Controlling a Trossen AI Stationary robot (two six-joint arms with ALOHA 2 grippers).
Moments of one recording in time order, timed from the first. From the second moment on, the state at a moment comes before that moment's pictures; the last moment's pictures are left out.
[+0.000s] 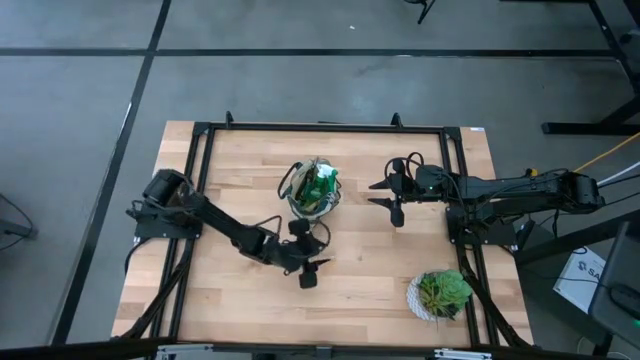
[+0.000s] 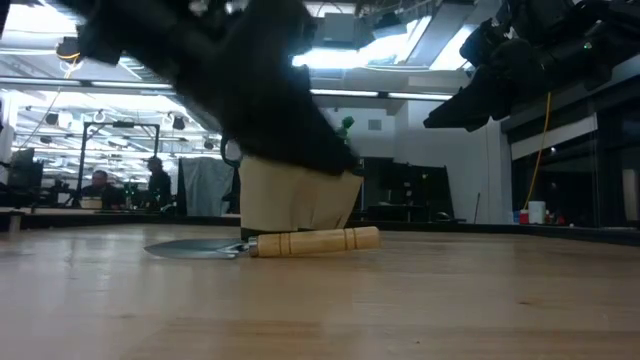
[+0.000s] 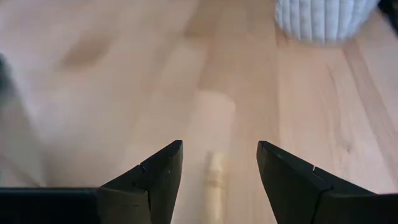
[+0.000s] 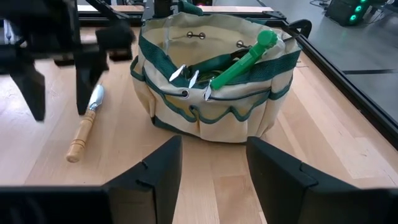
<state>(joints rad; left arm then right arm) -0.38 1.83 0.91 0.33 -0.49 -0.36 -0.13 0.97 0.40 0.18 -0.04 -0.04</state>
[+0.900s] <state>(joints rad) -0.37 1.90 0.91 0.08 -0.40 -0.41 -0.13 0.97 0.40 0.18 -0.04 -0.04</state>
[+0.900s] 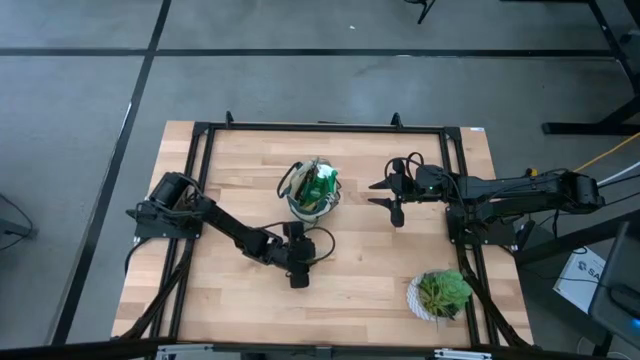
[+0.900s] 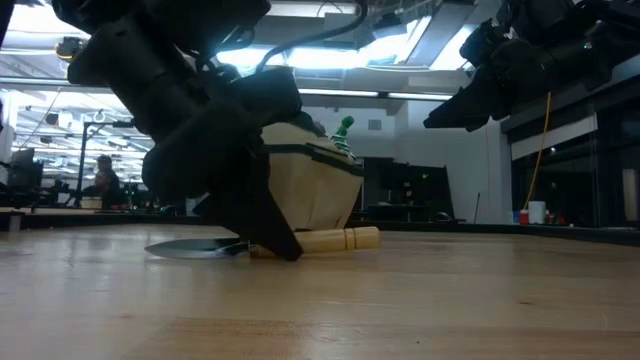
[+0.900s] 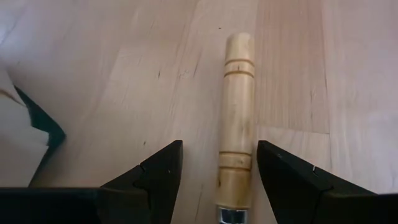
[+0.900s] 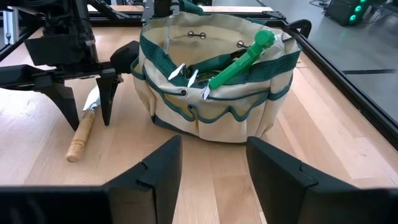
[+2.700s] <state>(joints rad) -0.37 1.71 0.91 0.10 -0.49 -0.27 -0.13 0.97 0.40 0.18 -0.03 -0.04</state>
